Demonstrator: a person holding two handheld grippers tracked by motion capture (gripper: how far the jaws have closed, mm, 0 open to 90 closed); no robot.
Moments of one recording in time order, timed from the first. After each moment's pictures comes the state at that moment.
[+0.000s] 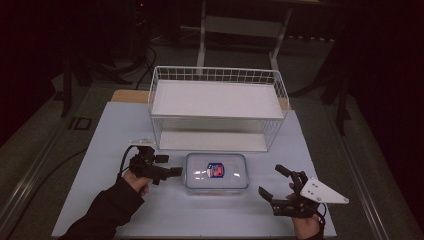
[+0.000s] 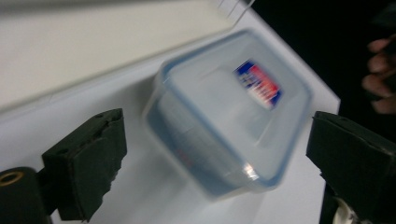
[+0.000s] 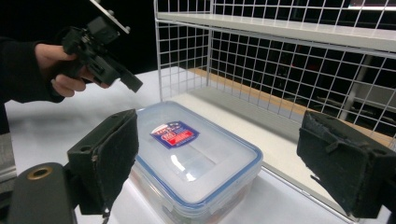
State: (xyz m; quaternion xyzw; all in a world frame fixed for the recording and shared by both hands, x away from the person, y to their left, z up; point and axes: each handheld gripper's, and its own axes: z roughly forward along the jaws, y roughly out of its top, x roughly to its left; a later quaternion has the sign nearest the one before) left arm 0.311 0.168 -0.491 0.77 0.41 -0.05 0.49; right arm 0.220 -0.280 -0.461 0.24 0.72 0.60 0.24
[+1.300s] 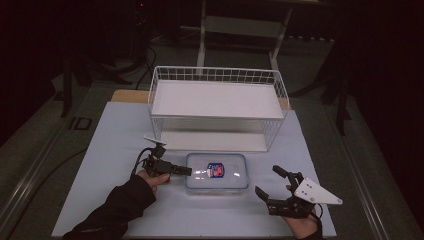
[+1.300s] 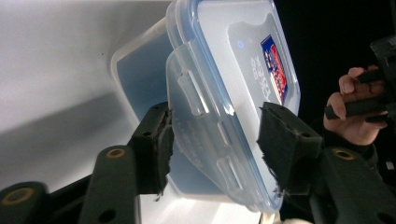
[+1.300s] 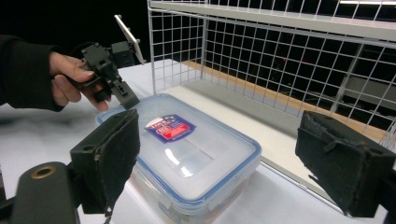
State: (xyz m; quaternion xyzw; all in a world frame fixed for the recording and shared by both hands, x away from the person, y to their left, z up) left arm 0.342 0.151 -0.531 0.70 0.49 -0.26 0.45; right arm 0.220 -0.271 -0.466 0.26 0.73 0.58 0.25
